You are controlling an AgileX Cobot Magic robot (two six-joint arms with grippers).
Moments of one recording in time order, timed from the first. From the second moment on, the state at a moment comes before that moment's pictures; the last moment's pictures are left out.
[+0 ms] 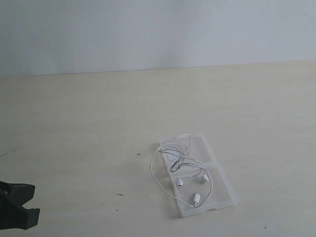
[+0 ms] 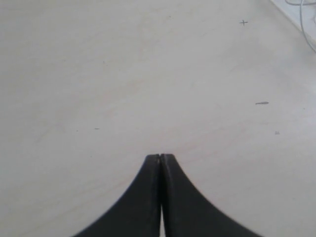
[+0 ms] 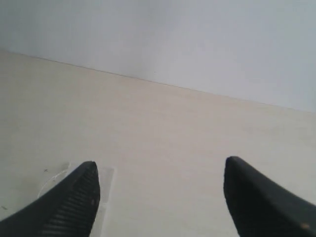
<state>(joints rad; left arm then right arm) -0.38 1.07 -0.21 1.56 0.06 -1.76 0.52 0.80 -1.31 -0.29 1.15 0.16</state>
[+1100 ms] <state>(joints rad) -0.38 1.07 -0.21 1.56 0.06 -1.76 0.08 0.01 -0.13 0.03 0.30 0.18</state>
